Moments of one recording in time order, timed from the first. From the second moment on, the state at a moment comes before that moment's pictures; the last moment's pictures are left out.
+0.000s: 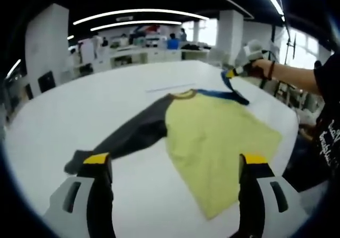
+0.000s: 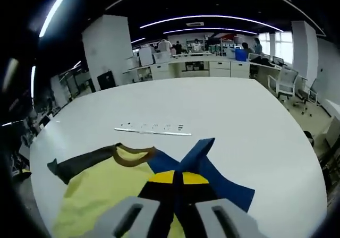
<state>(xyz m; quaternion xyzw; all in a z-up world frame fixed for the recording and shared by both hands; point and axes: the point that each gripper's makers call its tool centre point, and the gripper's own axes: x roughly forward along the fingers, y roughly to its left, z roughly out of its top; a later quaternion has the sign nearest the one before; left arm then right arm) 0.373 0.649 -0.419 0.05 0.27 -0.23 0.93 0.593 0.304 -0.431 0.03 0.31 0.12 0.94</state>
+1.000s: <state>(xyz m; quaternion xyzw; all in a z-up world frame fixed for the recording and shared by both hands) 0.369 0.658 -0.423 0.05 0.28 -0.22 0.93 0.584 0.423 -0.432 -0.06 0.31 0.25 0.92</state>
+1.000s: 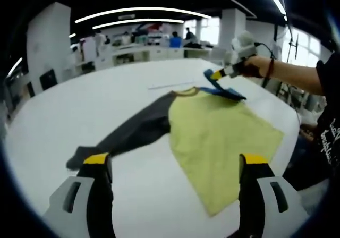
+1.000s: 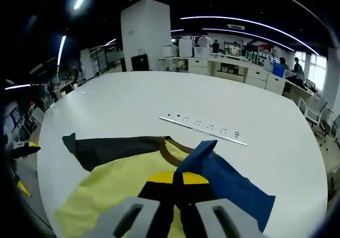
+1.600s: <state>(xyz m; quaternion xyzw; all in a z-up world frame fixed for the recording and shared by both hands) 0.364 0.665 -0.426 0.04 0.28 -0.21 0.93 0.565 0.477 -0.415 -0.06 0.29 0.32 0.90</state>
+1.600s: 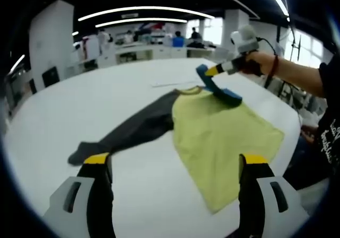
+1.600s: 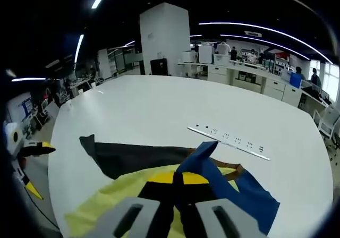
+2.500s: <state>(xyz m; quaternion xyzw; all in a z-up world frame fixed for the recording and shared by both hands) 0.364 0.667 -0.431 0.03 0.29 -0.21 0.93 0.520 0.538 -0.428 -0.09 0.27 0.43 0.86</state>
